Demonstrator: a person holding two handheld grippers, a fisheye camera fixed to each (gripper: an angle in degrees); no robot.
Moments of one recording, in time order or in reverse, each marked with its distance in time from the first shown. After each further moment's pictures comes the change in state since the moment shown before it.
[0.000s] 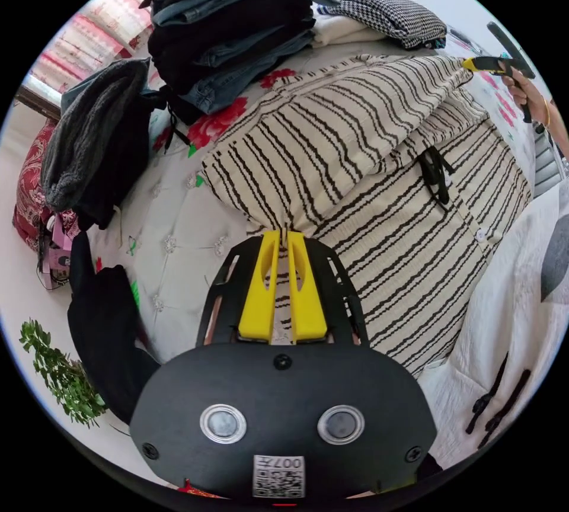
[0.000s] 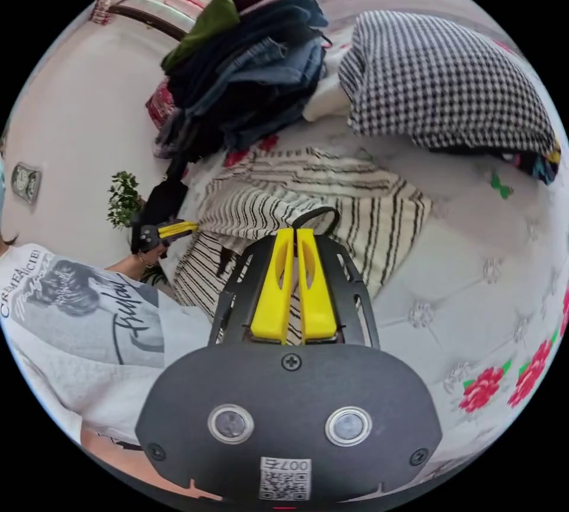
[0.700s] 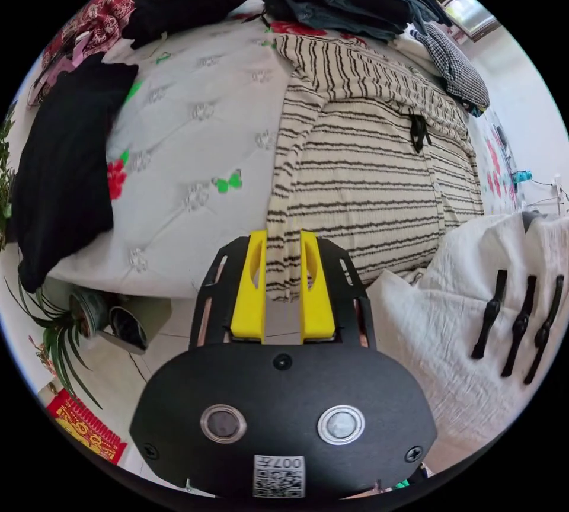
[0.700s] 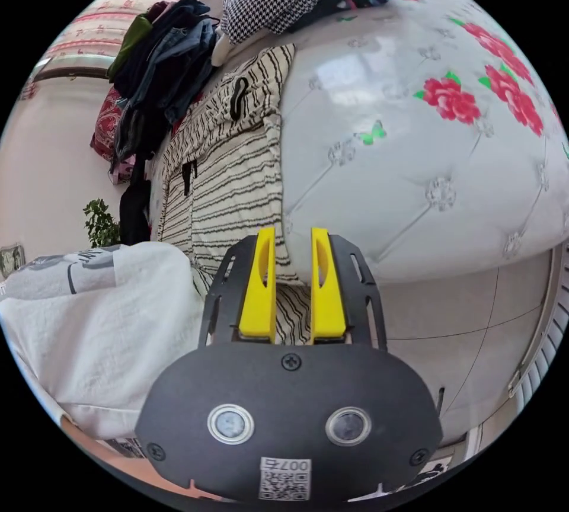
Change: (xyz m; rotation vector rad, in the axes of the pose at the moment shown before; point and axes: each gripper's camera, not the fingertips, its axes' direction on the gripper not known) left arm -0.010 0.177 -0.040 -0.119 0.304 -0.499; right arm -0.007 0.209 -0.022 -0.035 0.051 0.374
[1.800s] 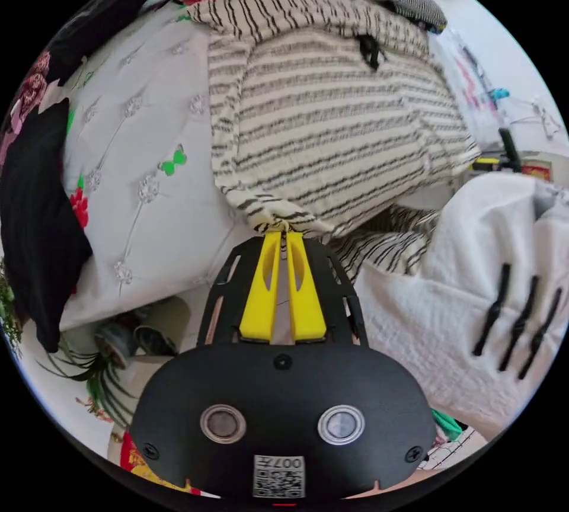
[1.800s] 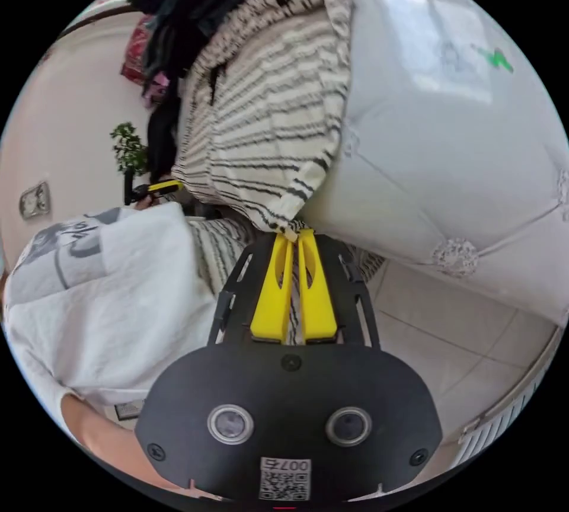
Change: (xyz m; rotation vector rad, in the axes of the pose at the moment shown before) left arm 0.023 -0.021 -0.029 -0.171 0.069 0.258; right arm -0.038 0.004 0.052 -0.317 -0.218 -0.213
